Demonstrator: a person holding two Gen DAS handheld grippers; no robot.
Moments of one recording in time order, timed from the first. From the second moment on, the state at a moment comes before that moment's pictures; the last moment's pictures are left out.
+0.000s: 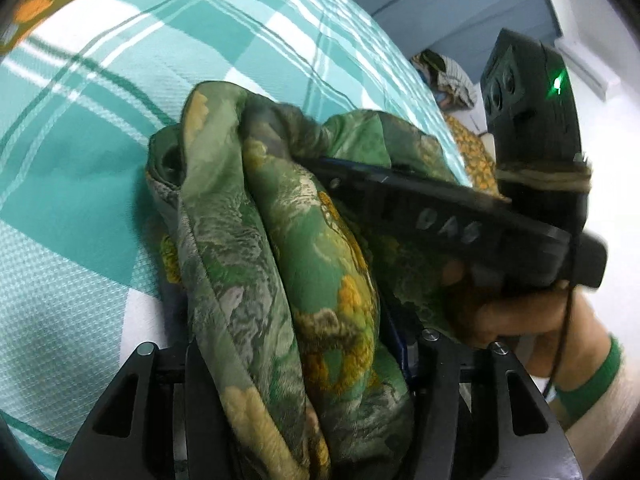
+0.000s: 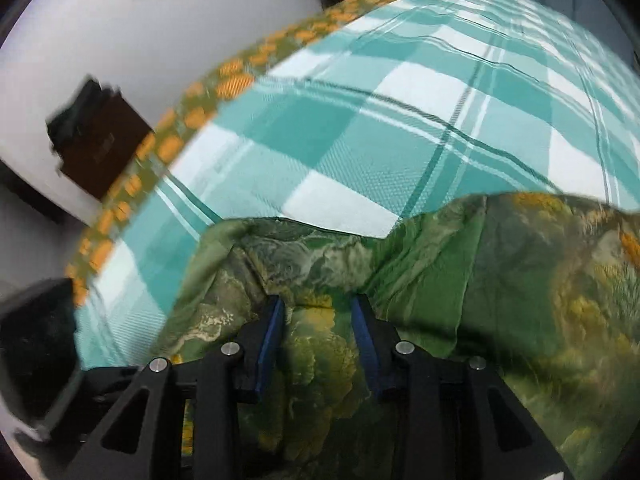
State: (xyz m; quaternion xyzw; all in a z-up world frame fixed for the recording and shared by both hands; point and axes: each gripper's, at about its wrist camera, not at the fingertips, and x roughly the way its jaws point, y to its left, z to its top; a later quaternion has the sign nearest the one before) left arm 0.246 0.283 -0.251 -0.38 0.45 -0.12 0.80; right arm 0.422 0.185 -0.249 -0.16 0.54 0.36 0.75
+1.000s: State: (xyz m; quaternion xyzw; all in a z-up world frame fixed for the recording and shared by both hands) left arm 0.174 0.309 -0.224 -0.42 0.47 -0.04 0.78; right arm 0.286 0.107 -0.210 -0.12 0.44 0.37 0.81
